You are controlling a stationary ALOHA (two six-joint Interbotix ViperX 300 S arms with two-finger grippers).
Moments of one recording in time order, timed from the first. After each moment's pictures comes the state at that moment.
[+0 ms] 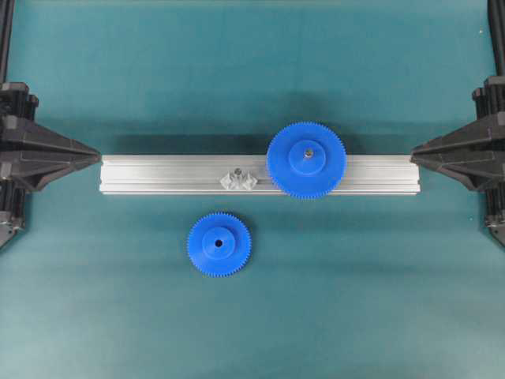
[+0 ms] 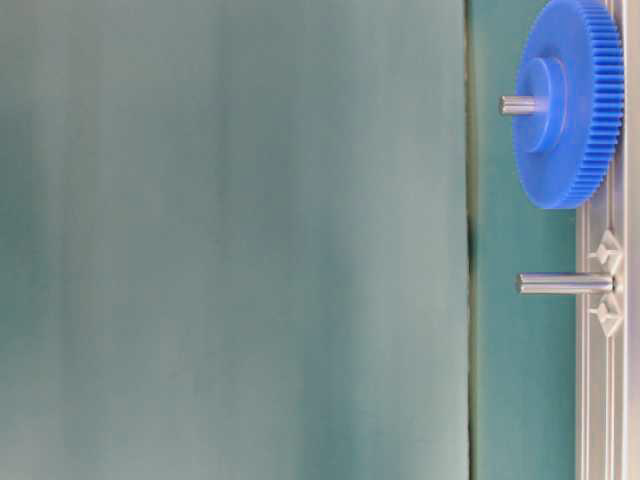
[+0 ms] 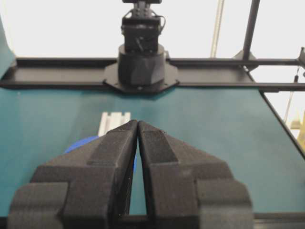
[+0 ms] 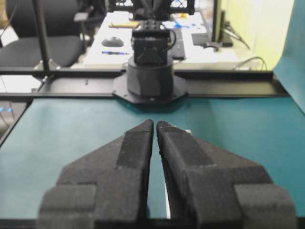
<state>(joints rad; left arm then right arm) 0.00 -0.97 1.19 0.00 -0.29 0.00 0.00 -0.97 1.19 0.00 -0.29 0.01</state>
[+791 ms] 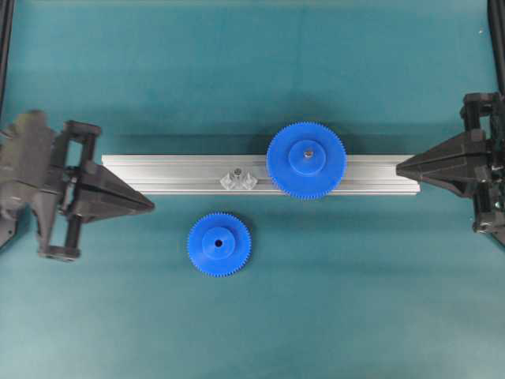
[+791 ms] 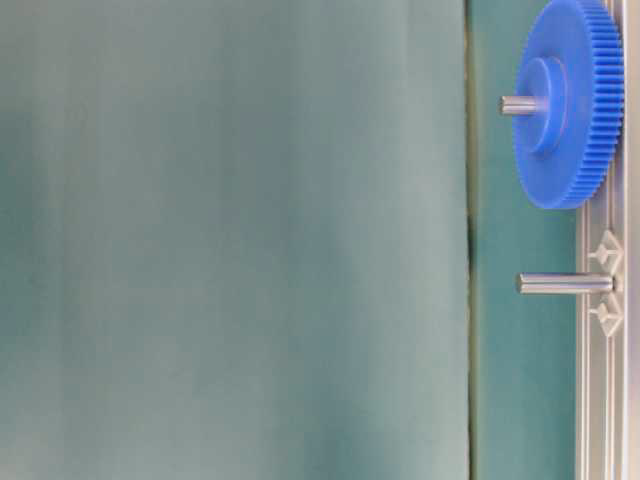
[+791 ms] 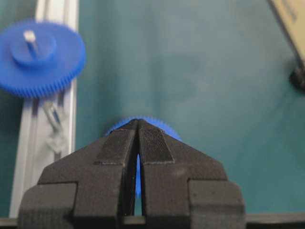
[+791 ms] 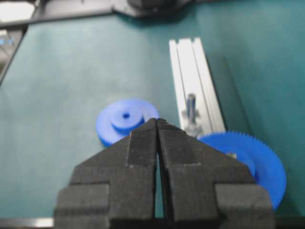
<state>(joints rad) -0.11 -0.60 0.97 0.01 0.05 -0.05 0.00 -0.93 1.19 0.04 -0.05 0.10</state>
